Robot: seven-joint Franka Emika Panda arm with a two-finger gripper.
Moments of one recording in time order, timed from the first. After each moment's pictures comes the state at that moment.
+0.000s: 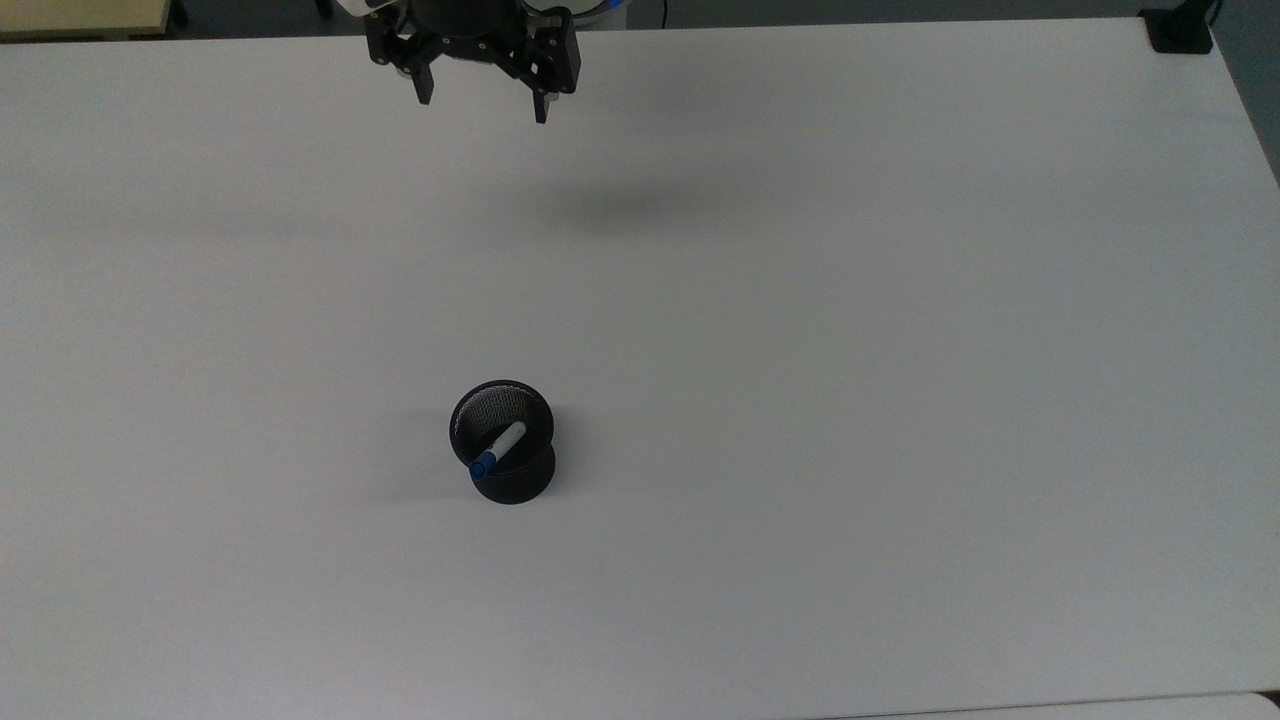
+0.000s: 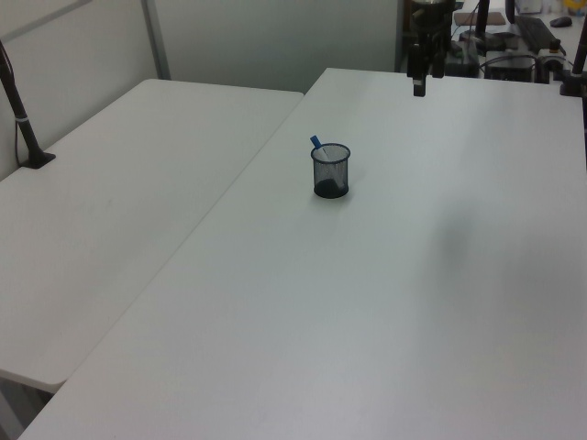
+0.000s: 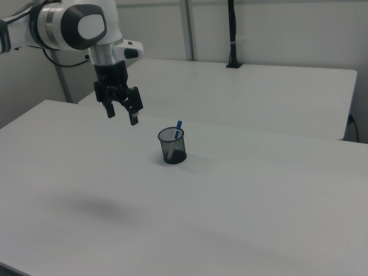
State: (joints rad) arm 0.10 0.08 -0.10 -1.61 -0.02 1.65 0.13
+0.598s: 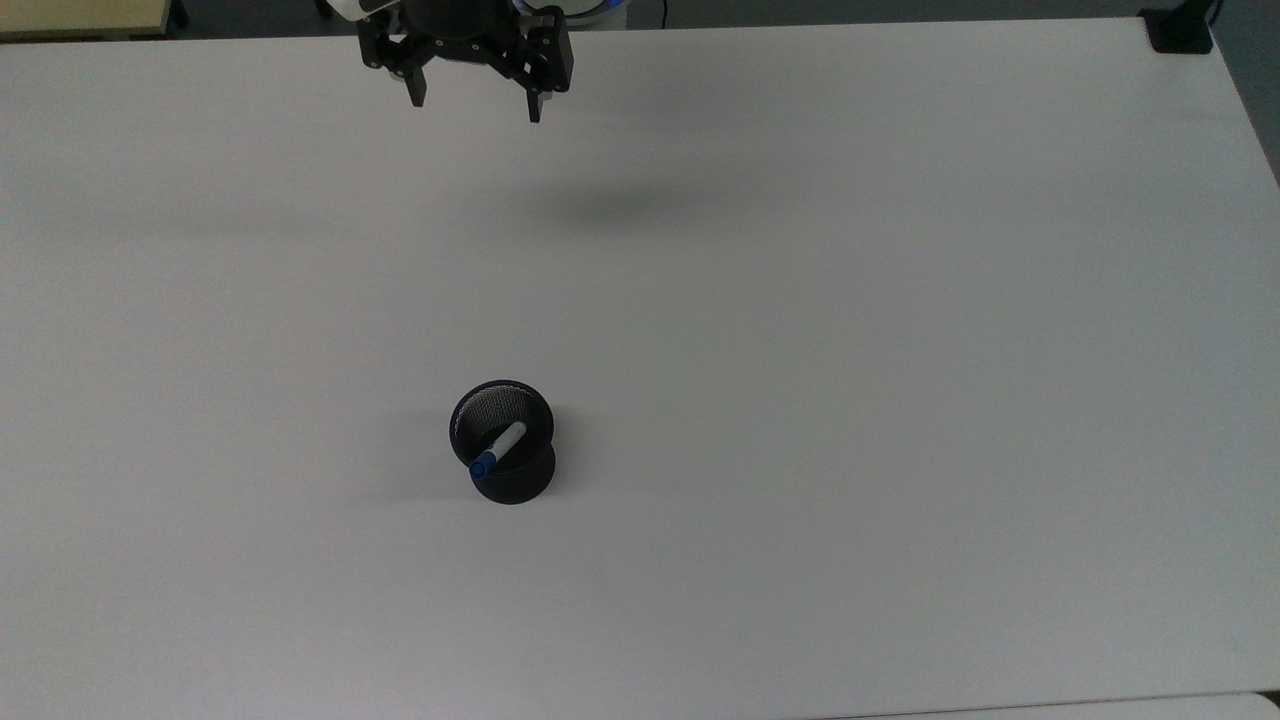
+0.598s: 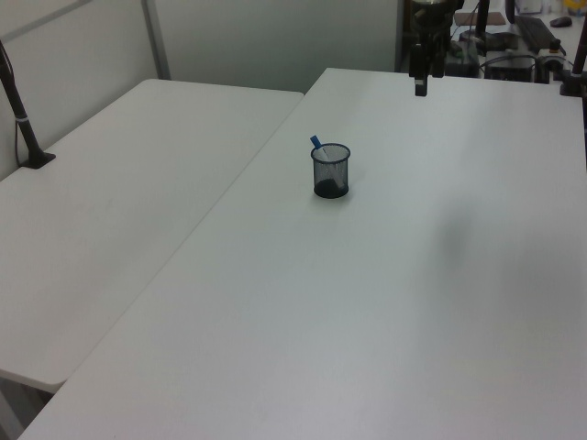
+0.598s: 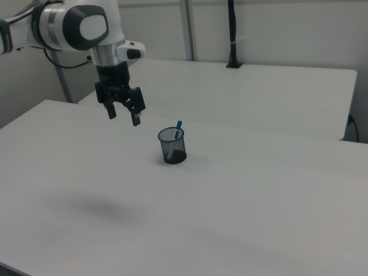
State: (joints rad) arm 0.09 0.09 -0.10 -1.61 -0.02 1.65 0.09
